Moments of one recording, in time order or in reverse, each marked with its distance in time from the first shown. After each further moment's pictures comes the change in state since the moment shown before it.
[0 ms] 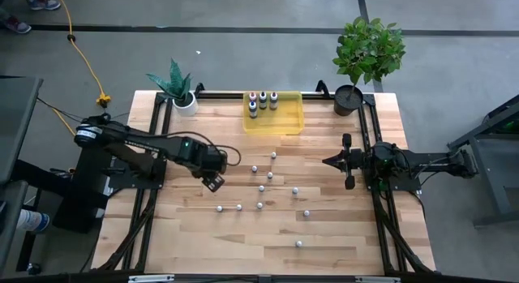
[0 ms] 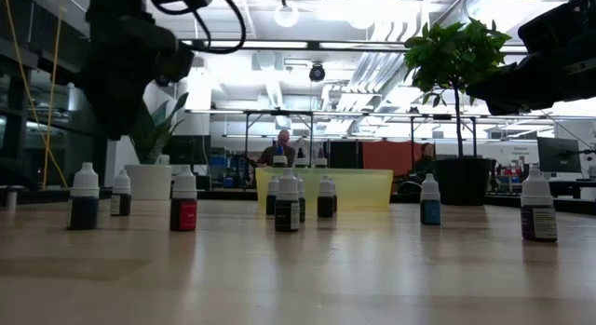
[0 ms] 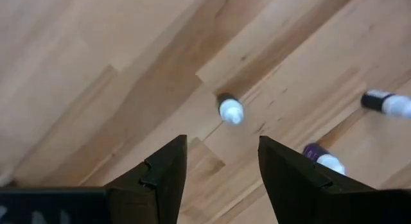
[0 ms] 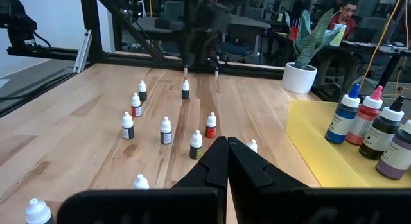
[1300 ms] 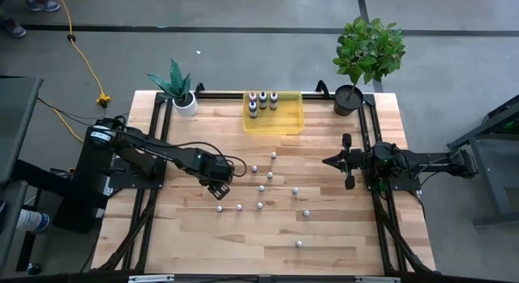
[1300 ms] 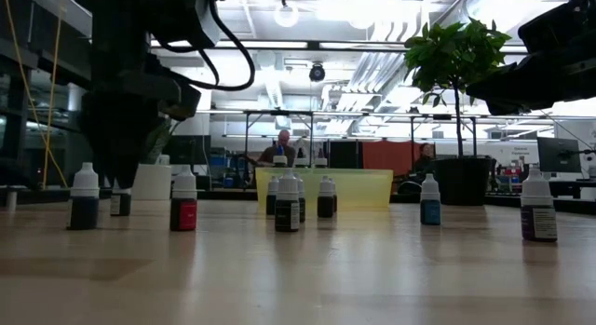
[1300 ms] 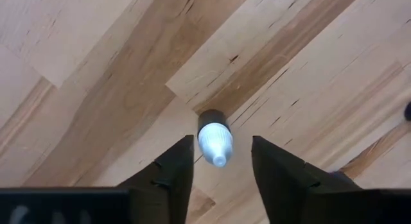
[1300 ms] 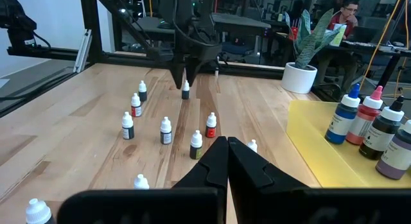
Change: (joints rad) left arm -0.043 0.149 -0.091 0.221 0.002 0.003; right arm 0.000 0.000 0.000 0.000 0.000 0.000
